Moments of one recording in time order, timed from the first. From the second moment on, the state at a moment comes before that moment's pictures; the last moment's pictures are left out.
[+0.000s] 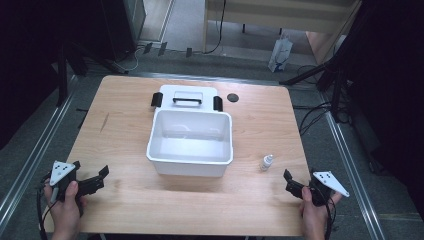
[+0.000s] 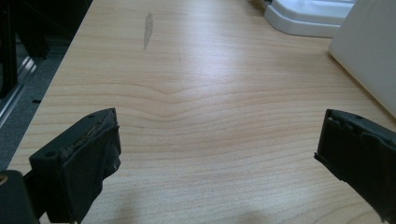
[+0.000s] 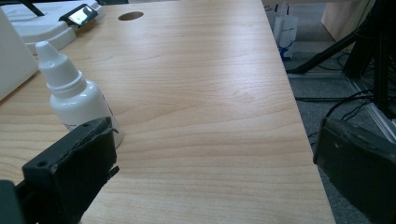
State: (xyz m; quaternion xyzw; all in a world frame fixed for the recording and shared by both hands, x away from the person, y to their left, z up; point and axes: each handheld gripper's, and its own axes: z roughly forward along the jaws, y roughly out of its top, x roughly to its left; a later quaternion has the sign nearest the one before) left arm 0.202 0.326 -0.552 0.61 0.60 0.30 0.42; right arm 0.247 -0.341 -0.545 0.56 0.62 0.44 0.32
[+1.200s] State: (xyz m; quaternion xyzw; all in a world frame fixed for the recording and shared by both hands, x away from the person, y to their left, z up) left arm 0.201 0.326 -0.552 0.61 0.60 0.30 0.42; right arm 0.250 -0.341 -0.535 0.55 0.67 0.40 0.29
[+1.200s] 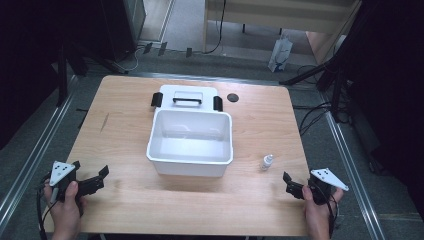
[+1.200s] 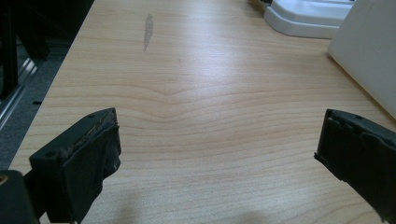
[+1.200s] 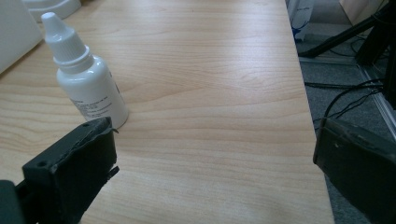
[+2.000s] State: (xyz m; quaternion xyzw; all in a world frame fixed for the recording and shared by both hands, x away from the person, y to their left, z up) left arm 0.201 0.326 -0.552 0.61 0.60 0.30 0.42; right arm 0.281 -0.328 -0.470 0.44 0.82 0.27 0.23
